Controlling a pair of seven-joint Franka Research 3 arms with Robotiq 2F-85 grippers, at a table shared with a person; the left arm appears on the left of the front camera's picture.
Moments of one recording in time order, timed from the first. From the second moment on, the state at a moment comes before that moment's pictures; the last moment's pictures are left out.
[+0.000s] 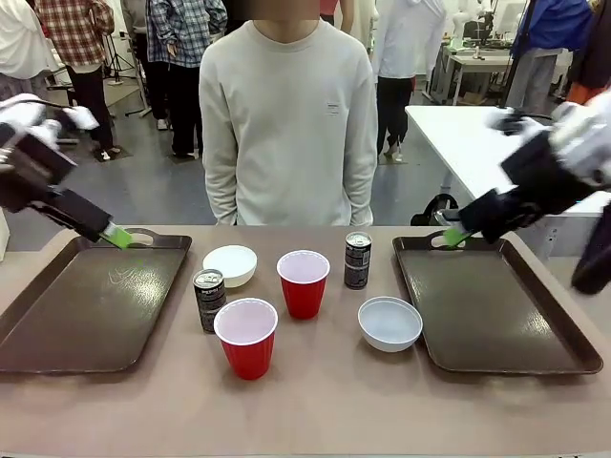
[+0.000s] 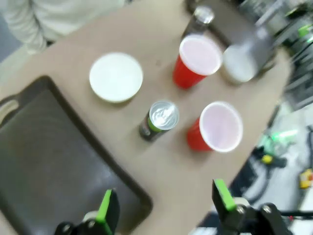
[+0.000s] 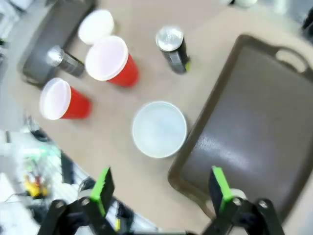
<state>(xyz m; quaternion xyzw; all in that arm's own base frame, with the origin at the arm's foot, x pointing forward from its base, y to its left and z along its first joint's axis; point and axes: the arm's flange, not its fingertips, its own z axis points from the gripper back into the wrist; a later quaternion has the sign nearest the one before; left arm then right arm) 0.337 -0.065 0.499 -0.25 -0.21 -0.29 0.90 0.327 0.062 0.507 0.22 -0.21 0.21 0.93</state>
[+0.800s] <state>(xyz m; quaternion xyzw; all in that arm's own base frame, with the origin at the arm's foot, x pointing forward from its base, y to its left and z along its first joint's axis) 0.352 0.101 0.464 -0.42 -0.15 -0.11 0.89 0.301 -0.070 0.464 0.46 -0.12 0.02 0.88</state>
